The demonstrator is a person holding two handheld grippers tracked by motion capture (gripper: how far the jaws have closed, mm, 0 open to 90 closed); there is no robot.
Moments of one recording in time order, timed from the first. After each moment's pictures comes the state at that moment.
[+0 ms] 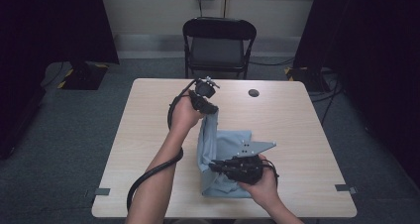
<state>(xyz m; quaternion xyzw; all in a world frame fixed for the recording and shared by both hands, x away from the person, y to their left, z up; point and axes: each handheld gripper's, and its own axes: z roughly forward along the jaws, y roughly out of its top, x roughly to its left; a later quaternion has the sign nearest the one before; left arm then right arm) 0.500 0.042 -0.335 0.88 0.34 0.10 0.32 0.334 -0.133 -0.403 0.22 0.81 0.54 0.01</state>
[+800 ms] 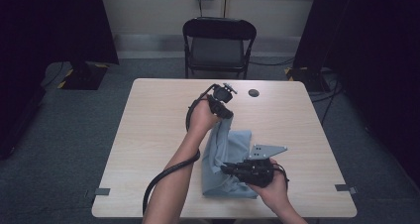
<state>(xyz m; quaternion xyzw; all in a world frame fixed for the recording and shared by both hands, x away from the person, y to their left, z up) 0.508 -0.006 -0.358 0.89 0.32 0.08 0.31 0.334 -0.164 -0.423 0.25 0.80 0.54 0.01</state>
